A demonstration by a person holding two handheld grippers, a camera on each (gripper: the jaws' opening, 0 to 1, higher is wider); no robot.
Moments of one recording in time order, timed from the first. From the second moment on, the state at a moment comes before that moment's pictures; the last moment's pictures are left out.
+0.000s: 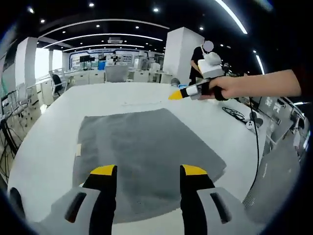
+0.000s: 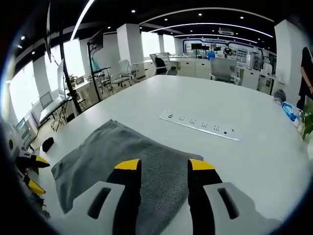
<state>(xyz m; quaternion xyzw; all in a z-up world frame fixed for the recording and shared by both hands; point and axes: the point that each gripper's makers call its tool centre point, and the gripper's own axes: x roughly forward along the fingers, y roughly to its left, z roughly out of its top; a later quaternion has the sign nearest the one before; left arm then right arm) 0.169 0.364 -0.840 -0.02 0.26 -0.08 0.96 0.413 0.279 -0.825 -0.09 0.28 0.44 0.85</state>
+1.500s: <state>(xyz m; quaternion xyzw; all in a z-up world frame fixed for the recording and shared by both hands) 0.196 0.164 -0.891 0.09 0.31 -0.28 0.90 0.435 0.241 -0.861 -0.11 0.31 0.46 0.82</state>
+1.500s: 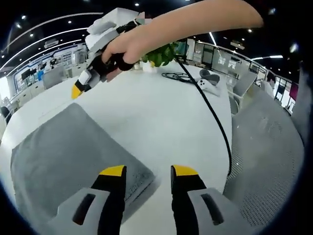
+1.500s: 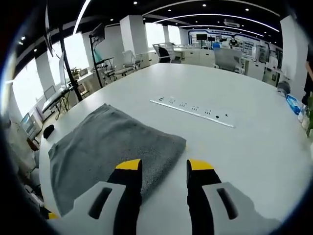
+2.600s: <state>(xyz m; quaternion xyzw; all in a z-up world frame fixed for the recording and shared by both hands) 0.201 0.168 -0.926 0.14 0.34 -0.22 0.90 0.467 0.263 -0.911 -0.10 0.32 0.46 0.83</state>
